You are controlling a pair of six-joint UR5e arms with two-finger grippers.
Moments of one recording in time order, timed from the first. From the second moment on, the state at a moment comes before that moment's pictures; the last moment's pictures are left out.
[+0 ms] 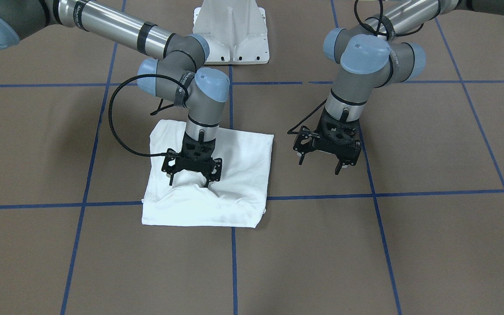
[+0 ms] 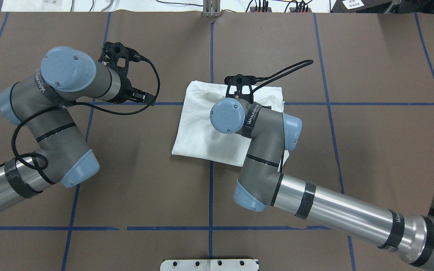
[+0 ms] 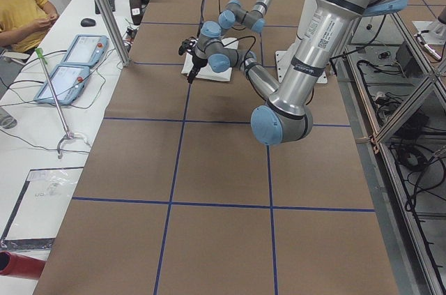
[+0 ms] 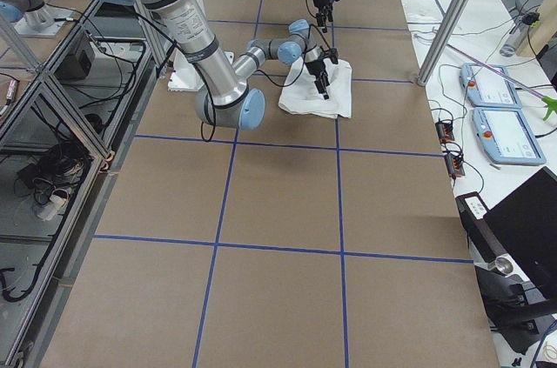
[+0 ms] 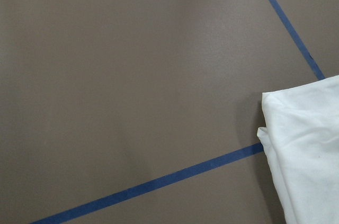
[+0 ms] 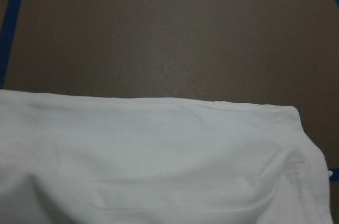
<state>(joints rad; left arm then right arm) -0.71 -2.08 -1.68 -1.91 -1.79 -0.80 0.51 -0.78 1.32 -1.52 1.32 1.27</state>
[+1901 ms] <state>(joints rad) -1.32 -1.50 -1.93 -1.89 -2.12 0.02 1.34 -1.45 1.69 -1.46 2.17 0.10</state>
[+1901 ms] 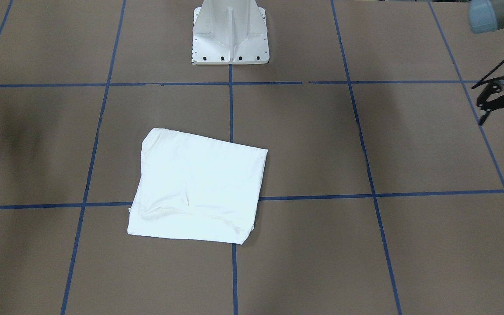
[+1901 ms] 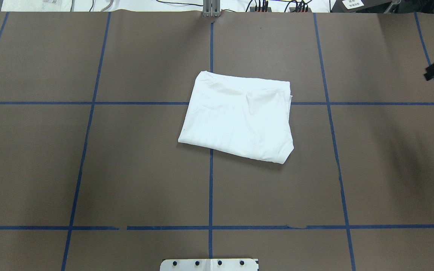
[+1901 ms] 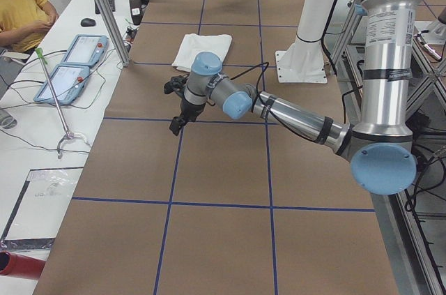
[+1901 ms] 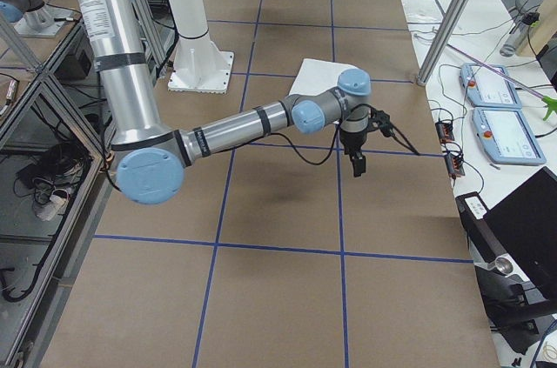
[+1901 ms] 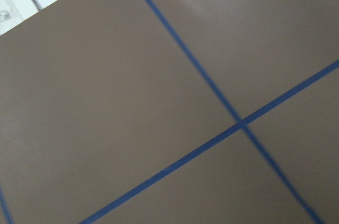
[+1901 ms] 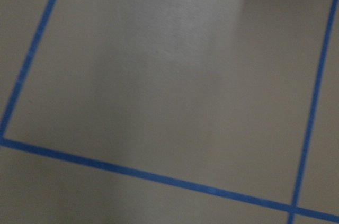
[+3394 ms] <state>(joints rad) -1.57 -1.38 -1.74 -1.79 -2.28 0.12 1.61 -1.81 1.87 -1.67 2.29 -0.14</state>
